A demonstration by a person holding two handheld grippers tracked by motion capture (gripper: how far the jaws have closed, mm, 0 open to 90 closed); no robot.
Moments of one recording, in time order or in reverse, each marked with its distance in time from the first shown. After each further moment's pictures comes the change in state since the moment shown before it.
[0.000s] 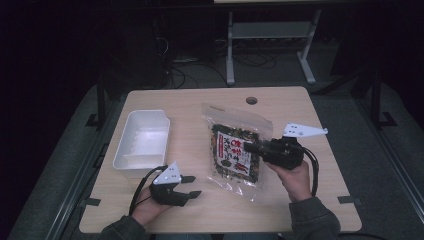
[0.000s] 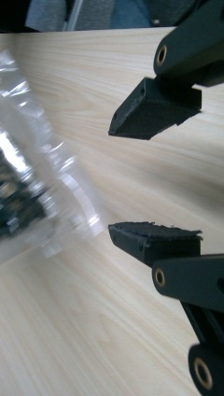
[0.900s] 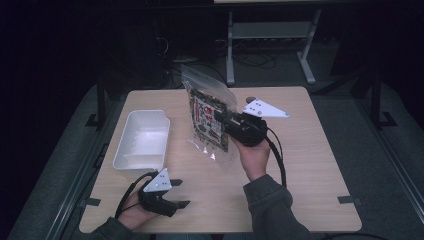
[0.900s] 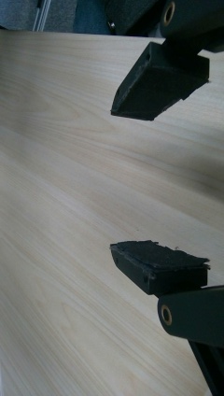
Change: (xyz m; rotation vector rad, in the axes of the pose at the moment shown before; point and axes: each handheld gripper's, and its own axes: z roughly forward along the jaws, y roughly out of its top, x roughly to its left) left arm -0.004 -0.016 -0.025 0.066 0.023 0.034; right arm 0.038 0.058 0.081 -0.153 -0.239 -0.096
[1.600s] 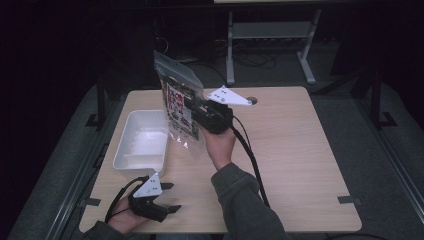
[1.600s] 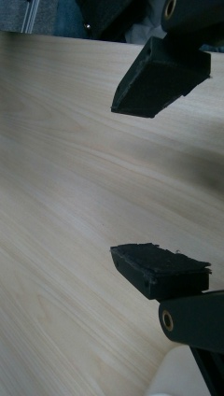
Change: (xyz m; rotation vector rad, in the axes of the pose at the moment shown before) left arm -0.001 -0.018 -0.017 0.020 0.014 0.009; right arm 0.037 0.019 0.070 -0.065 0.001 0.023
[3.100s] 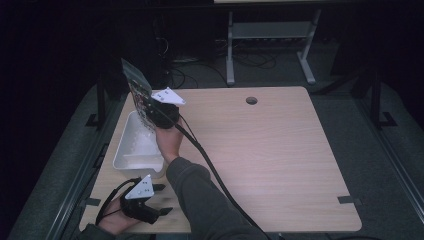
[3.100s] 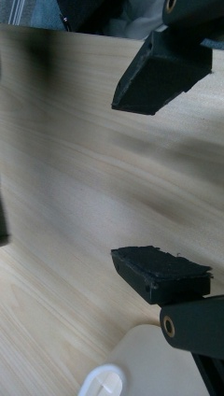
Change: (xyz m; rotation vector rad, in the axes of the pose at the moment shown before) left arm 0.007 -0.016 -0.012 0.037 0.011 0.008; right arm 0.050 -0.047 0.143 0.023 -0.071 -0.003
